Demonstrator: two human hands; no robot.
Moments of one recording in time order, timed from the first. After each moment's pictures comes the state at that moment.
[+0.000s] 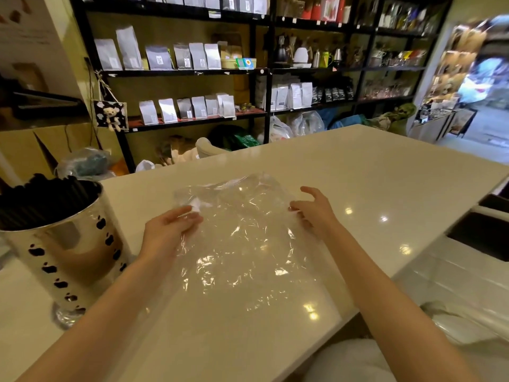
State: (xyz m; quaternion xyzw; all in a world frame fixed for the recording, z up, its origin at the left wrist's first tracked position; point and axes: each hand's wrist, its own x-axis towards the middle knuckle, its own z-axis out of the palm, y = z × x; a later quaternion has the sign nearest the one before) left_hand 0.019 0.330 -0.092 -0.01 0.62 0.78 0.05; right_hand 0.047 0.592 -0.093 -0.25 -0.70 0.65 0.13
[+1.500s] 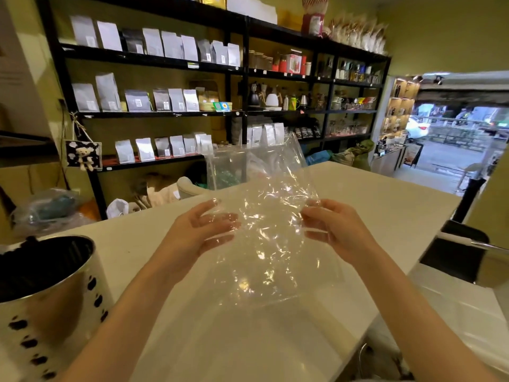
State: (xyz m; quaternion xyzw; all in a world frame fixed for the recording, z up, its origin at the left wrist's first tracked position) left_hand 0.020 0.366 -0.015 0.23 0.62 0.73 0.17; right_hand 0.111 0.593 -0.003 -0.12 -0.67 0.71 0.19
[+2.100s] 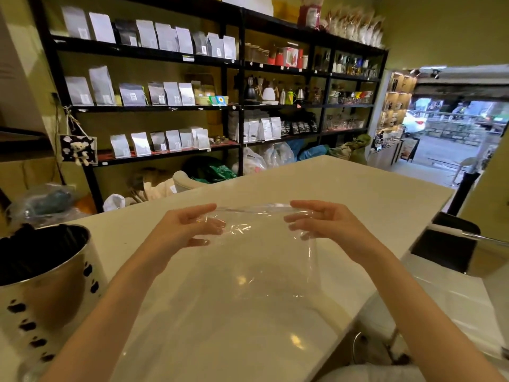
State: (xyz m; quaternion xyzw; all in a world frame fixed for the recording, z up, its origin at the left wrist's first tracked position) left_hand 0.022 0.353 -0.017 0.24 0.75 0.60 0.11; right_hand 0.133 0.603 -0.014 -0.02 -0.80 0.59 0.14
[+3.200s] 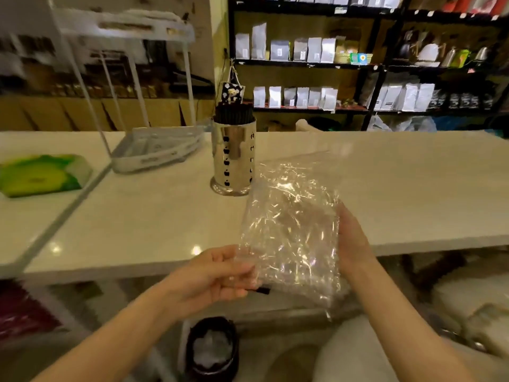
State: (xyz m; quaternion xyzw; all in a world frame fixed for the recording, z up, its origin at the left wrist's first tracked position) left_hand 0.311 0.221 -0.094 0.04 0.57 0.78 0.26; right_hand 0.259 0.437 -0.075 -0.06 -0.62 0.78 -0.03
